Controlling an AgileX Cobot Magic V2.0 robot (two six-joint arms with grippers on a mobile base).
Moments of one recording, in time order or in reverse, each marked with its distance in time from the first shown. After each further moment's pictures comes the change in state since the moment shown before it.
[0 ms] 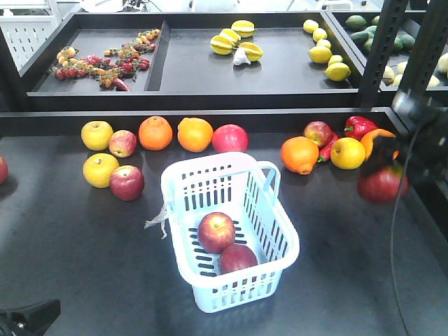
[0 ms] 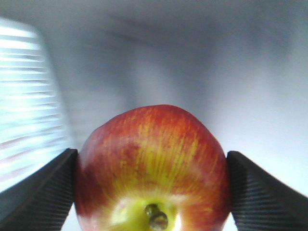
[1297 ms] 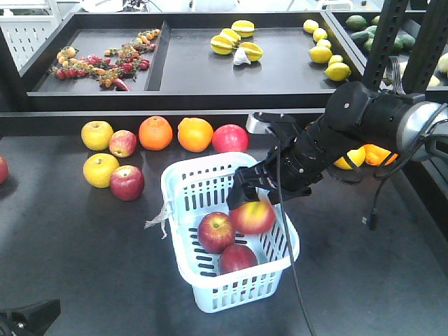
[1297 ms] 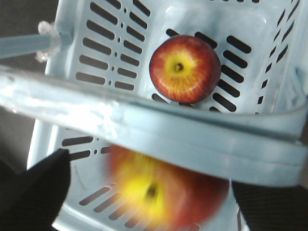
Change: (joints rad) left arm 0.000 0.000 0.000 0.000 0.000 0.000; right arm 0.535 -0.060 0.183 0.068 -0.271 0.010
